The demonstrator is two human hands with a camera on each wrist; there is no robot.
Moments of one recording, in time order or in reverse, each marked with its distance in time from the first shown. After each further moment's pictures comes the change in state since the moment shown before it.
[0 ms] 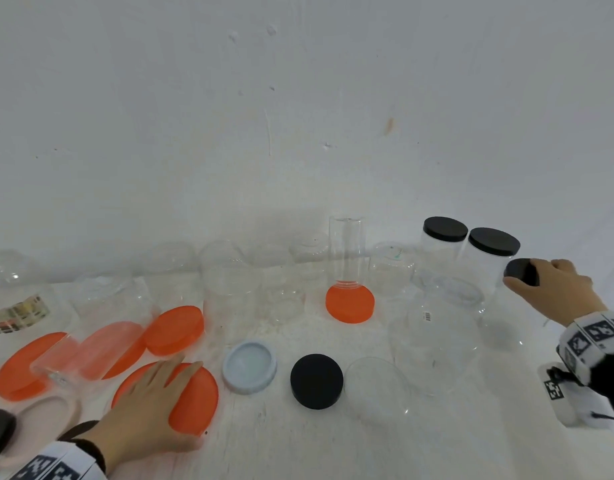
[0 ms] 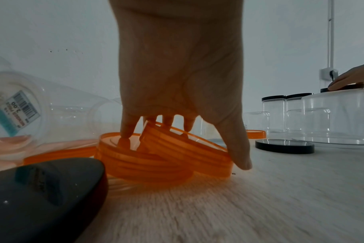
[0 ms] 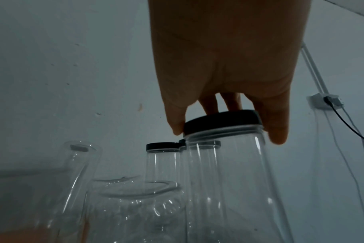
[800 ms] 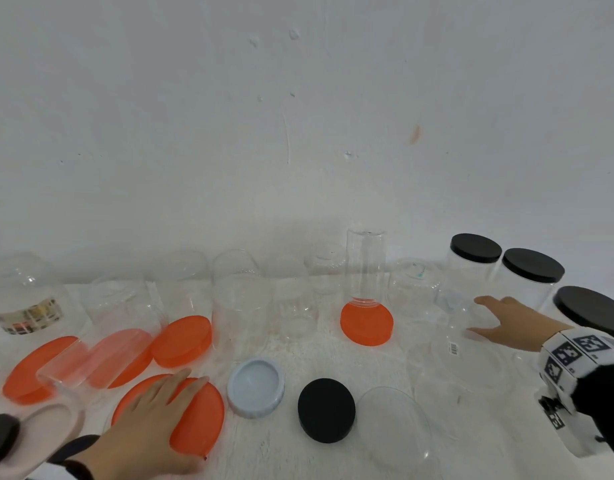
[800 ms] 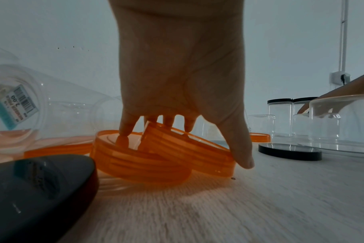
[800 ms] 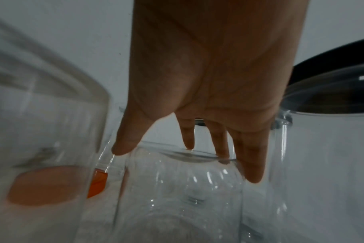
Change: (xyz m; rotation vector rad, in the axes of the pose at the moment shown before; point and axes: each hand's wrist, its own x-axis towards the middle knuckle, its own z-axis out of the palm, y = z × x) left_hand -0.002 0.001 0.007 -0.099 0.187 -0.009; right_hand 0.026 -0.047 0.054 -0.287 -0.420 -0.300
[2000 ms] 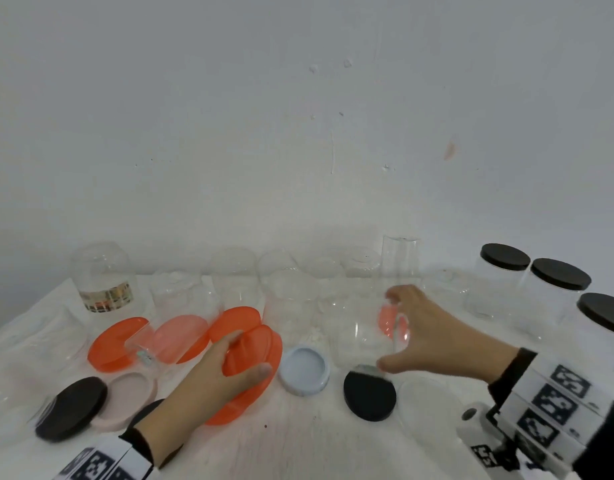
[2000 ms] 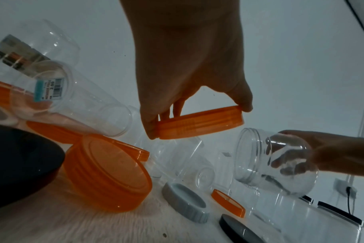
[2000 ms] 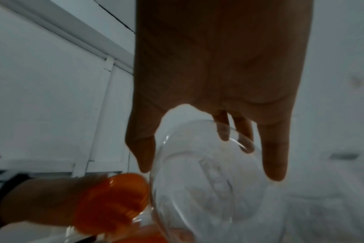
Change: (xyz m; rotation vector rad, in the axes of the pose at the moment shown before) left_hand -0.029 0.016 -0.050 -0.858 0.102 -0.076; right_hand -0.148 -0.189 -0.010 0.282 0.047 -0.610
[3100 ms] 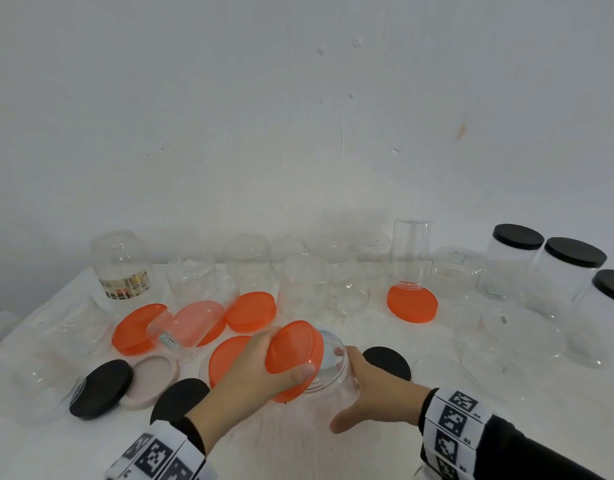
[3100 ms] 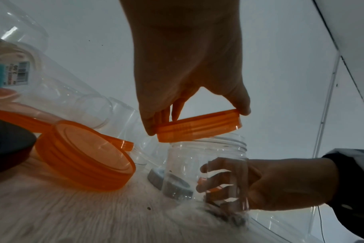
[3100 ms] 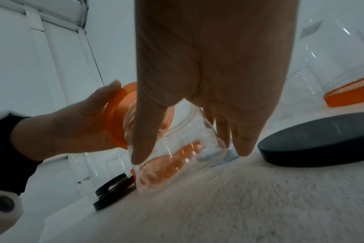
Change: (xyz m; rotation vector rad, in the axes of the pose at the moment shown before) left_hand -0.012 0.001 0.021 0.024 -0.092 0.088; right_hand 0.011 -0.015 0.130 0.424 -0.369 0.090
